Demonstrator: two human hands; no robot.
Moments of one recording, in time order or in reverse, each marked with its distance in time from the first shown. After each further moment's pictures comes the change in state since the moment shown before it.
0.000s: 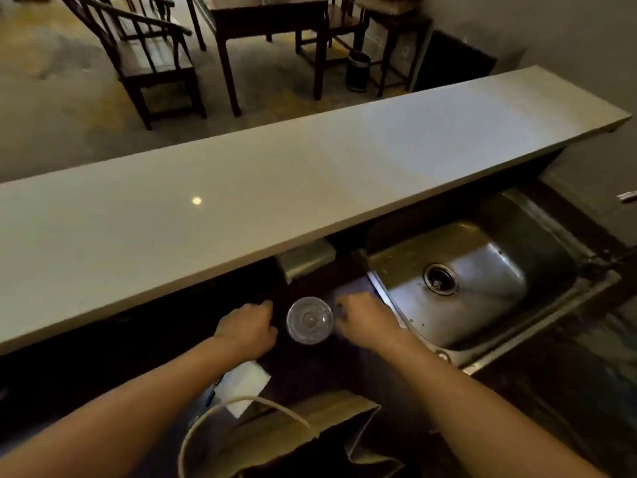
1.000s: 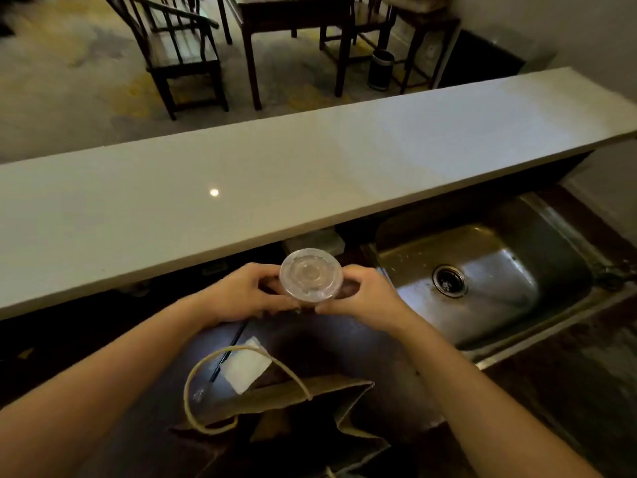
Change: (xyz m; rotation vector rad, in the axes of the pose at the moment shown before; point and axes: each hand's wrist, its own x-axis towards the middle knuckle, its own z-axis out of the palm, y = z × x) left_hand -0.049 0.013 -0.073 -0.721 -0.080 0.236; right_hand -0.031 -0.027 -0.056 0.692 0.018 -0.112
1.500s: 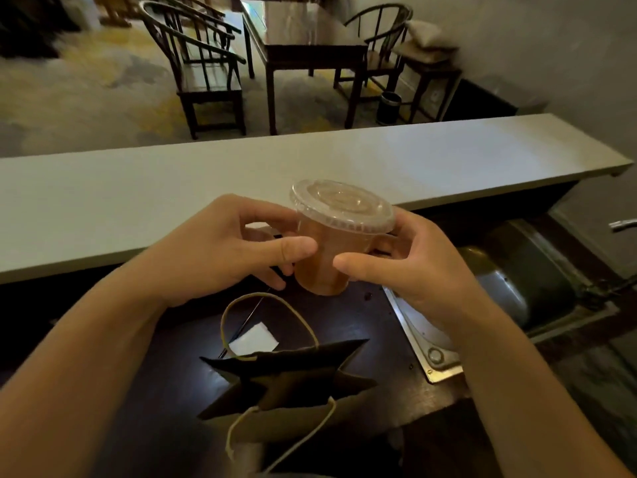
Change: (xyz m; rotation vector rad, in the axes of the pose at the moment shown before) left_hand -0.145 0.117 -0.007 -0.231 0.221 0.274; right_hand -0.121 -0.144 -0.042 0.243 0.013 -0.257
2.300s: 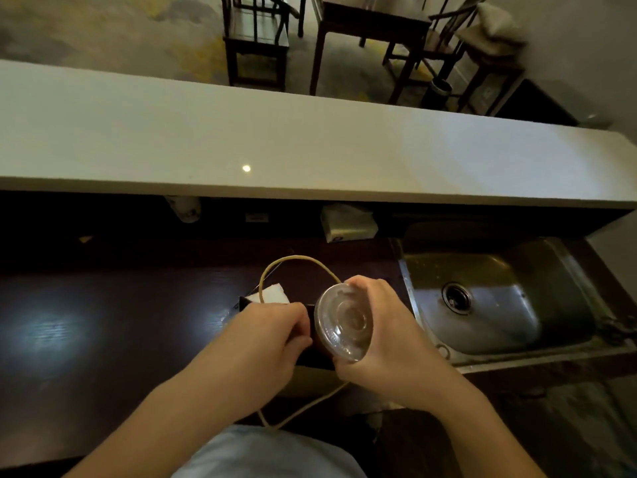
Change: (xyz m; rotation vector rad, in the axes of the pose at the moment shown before) left_hand -0.078 -0.086 0.076 0.556 0.148 -0.299; right_hand -0.045 0.072 0.058 -0.561 -0.270 0.083
